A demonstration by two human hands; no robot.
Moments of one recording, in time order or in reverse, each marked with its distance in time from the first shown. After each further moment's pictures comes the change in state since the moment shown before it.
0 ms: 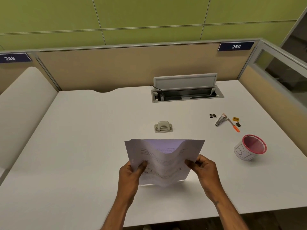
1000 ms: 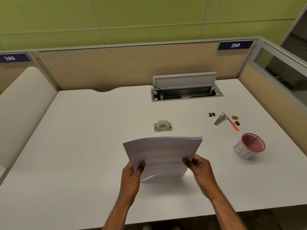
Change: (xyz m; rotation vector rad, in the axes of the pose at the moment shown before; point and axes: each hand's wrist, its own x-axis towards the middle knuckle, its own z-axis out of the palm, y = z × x) left_hand -0.002 -0.013 0.008 0.049 -0.003 -0.034; right_hand 0.003 0.007 0.004 0.003 -0.079 0.008
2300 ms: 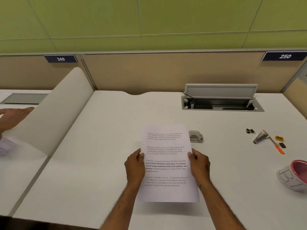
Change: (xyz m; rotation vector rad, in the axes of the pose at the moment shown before) left_hand 0.075 0.011 -0.076 0.374 0.421 0.011; right_hand 0.075 -0.002 0.122 -0.306 0.207 0.066
